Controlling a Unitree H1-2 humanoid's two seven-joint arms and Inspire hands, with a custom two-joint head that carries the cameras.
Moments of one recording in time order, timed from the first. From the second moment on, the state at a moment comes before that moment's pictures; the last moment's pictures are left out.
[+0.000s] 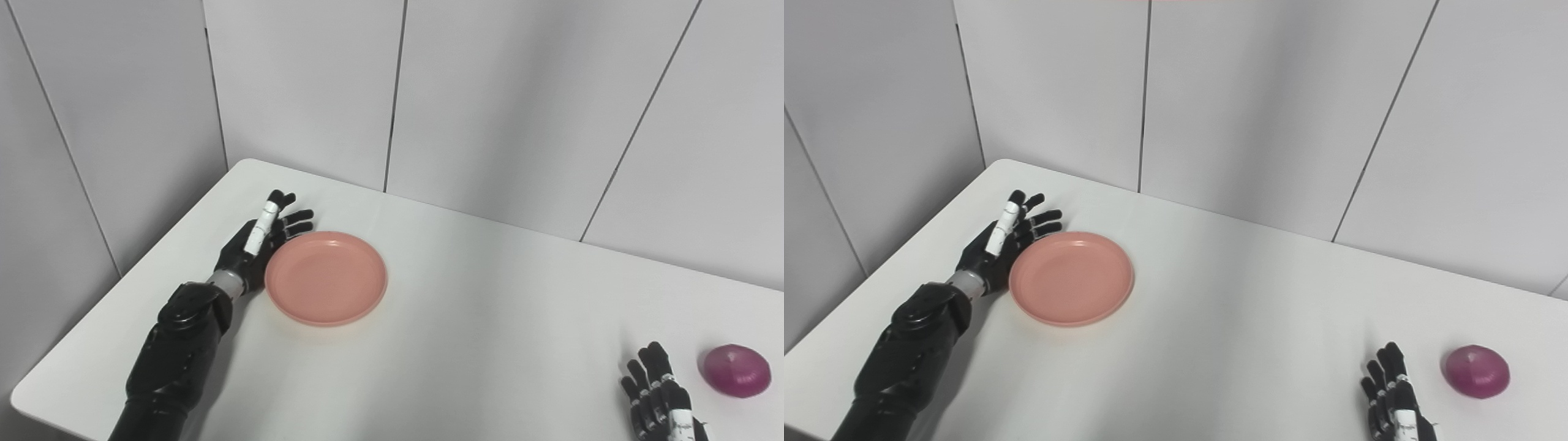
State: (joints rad) left arm -0.38 0.32 0.22 0.31 -0.32 0.19 -0.22; right arm 0.05 -0.10 -0.08 -0.06 0.29 -0.01 0.20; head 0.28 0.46
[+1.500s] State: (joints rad) left arm -0.39 0.25 0.18 0.08 -0.31 0.33 -0.21; right arm 0.05 -0.09 -0.08 -0.07 0.29 -0.01 0.20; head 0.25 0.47
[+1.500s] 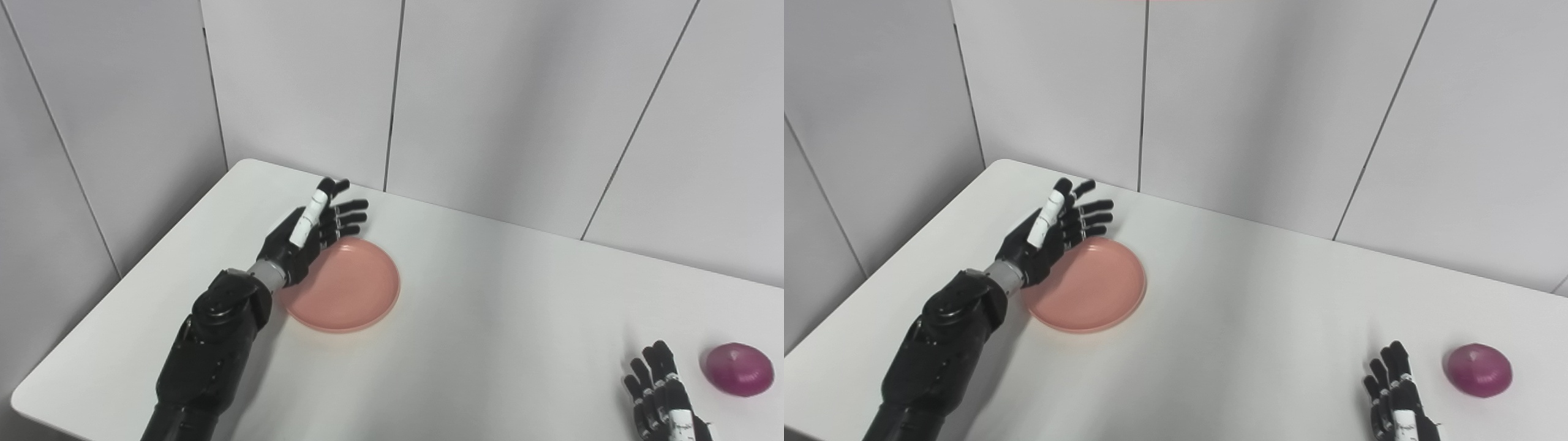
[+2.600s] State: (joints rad) left arm -0.49 0.34 0.23 0.62 -0.21 -0.02 -0.15; right arm 0.05 -0.09 -0.08 -0.07 0.29 -0.01 0.20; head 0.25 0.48
